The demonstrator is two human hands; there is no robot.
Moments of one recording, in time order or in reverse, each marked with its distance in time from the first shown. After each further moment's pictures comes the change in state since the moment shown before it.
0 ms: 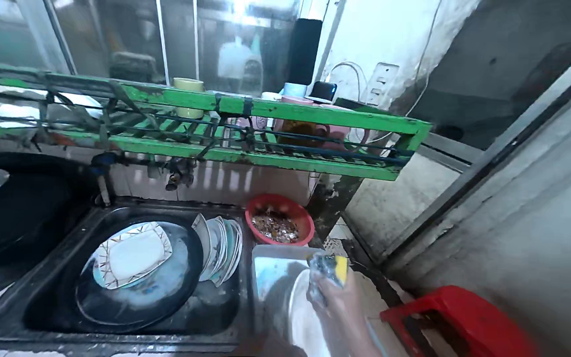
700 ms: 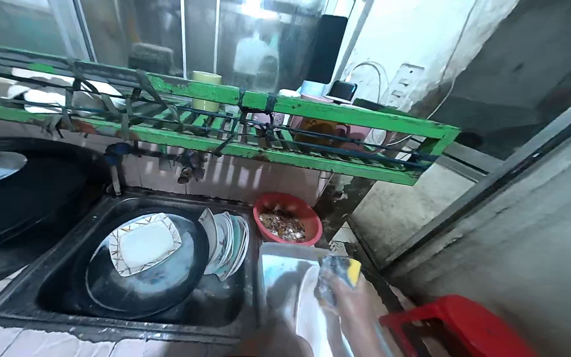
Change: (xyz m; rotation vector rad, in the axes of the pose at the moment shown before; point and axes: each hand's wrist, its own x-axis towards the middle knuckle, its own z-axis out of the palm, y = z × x) left_hand 0.005 -0.012 -0.012 0.020 -0.032 0.237; right_hand -0.002 0.005 0.009 0.030 0.093 0.000
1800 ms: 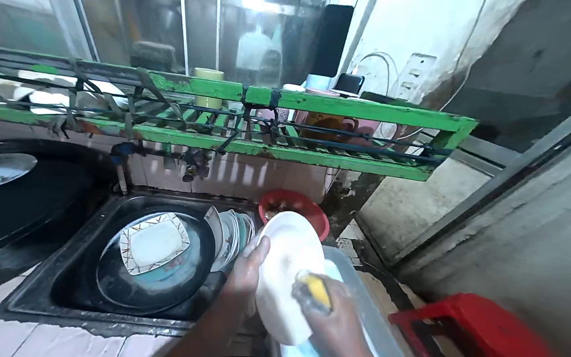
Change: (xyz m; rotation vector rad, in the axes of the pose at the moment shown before) left_hand 0.017 0.037 -0.046 -0.441 0.528 0.167; right_hand -0.024 0.028 -0.007 -0.492 -0.326 -0.514
